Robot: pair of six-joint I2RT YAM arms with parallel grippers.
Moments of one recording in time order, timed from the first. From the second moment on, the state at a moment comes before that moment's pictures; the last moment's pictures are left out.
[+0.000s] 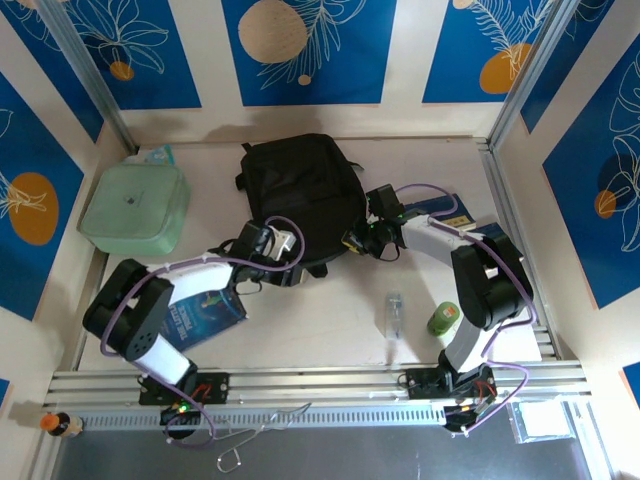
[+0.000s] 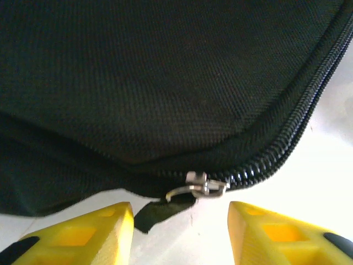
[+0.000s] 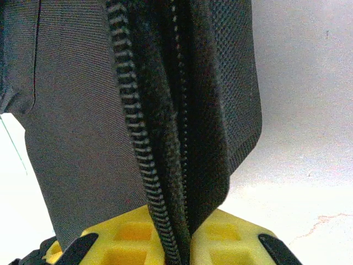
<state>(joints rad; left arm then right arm) -0.57 1.57 0.74 -0.11 0.37 -0.28 0.41 1.71 1.03 -0.34 -0.37 0.98</state>
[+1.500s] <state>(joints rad) -0.59 1.56 0.97 -0.46 0.18 -0.15 0.39 1.74 1.08 -0.36 -0.34 0.99</state>
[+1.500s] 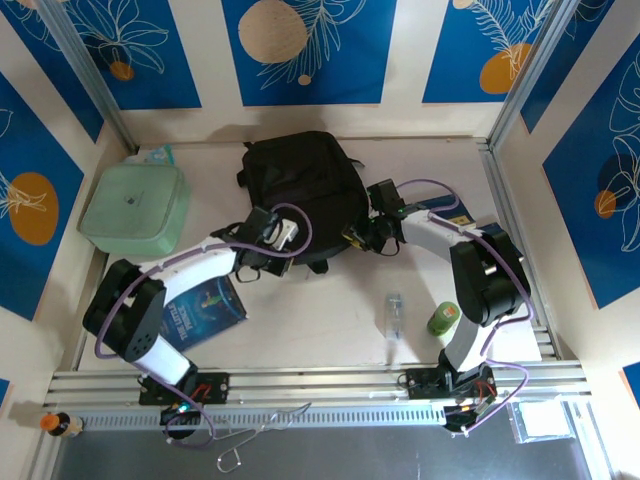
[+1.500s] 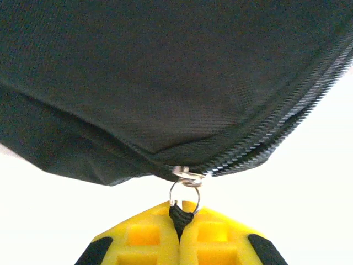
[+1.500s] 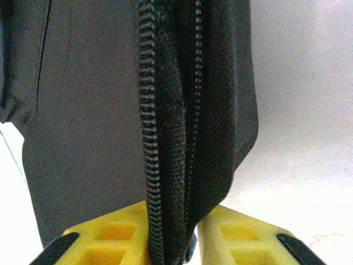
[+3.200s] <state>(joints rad) -0.67 1.75 1.26 -0.88 0.05 -0.08 0.46 1.63 0.98 -0.39 -0.28 1.25</state>
